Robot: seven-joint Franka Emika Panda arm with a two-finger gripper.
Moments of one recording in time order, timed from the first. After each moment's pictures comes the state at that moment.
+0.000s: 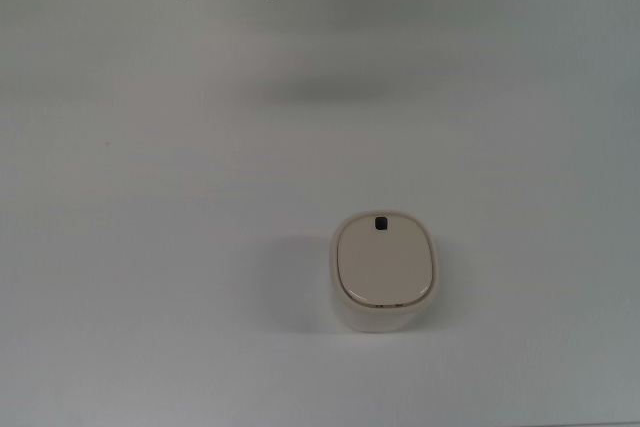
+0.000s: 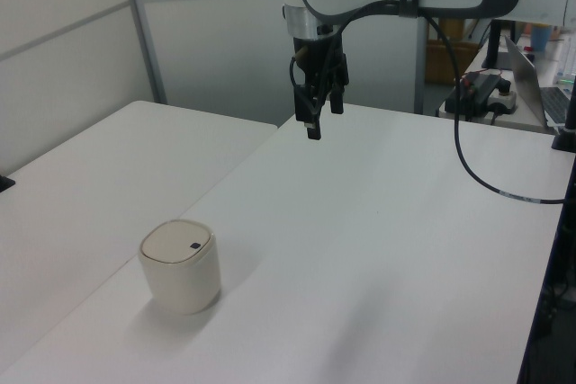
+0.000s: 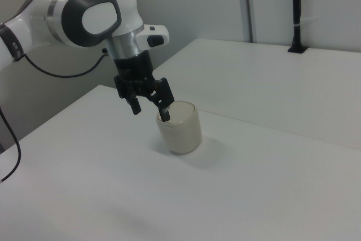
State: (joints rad) arm 0.01 0.09 0.00 -1.44 -0.05 1.51 -0.03
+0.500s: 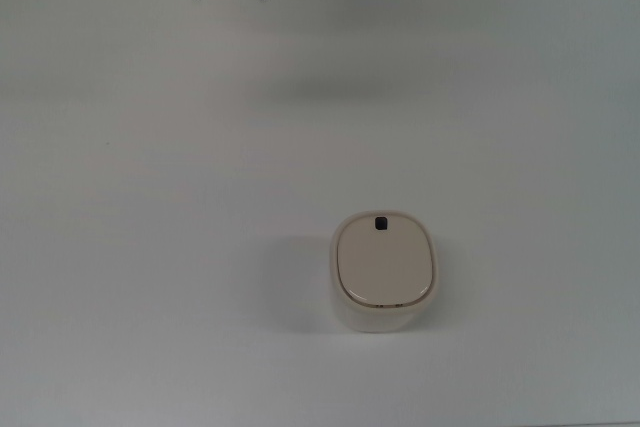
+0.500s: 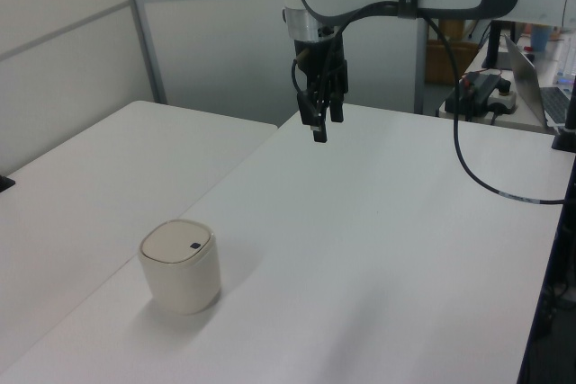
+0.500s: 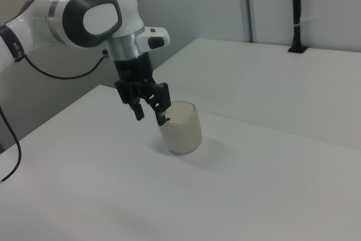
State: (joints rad) arm 0.01 0.09 0.00 -1.44 -0.05 1.49 -0.05
